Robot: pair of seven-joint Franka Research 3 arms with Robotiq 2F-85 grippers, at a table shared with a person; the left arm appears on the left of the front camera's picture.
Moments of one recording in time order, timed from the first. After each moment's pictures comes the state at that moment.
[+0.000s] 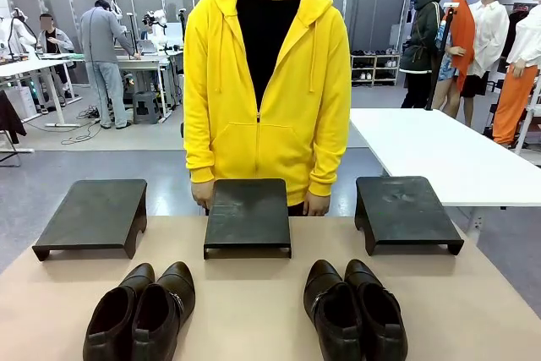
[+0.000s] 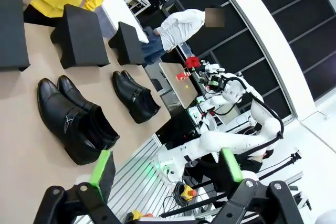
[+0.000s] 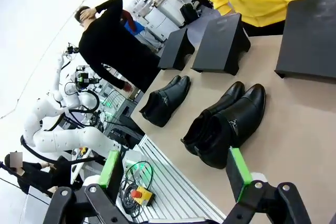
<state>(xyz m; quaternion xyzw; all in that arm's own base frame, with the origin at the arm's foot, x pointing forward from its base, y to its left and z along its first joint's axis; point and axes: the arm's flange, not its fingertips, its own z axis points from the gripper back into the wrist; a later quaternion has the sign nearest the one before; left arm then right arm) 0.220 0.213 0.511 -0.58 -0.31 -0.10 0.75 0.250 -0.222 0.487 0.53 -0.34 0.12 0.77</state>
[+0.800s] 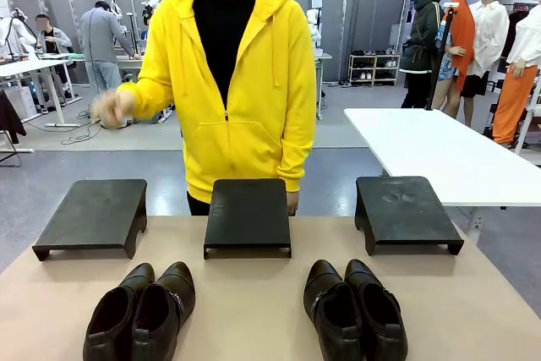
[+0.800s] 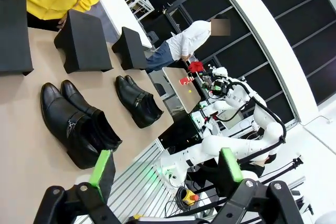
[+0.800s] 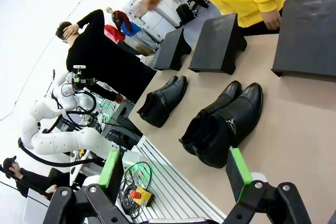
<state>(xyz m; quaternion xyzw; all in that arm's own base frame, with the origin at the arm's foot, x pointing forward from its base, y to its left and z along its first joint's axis) 0.221 0.212 0.515 -0.58 -0.32 -0.09 0.75 0.250 -0.222 0.487 0.52 -0.34 0.12 0.77</state>
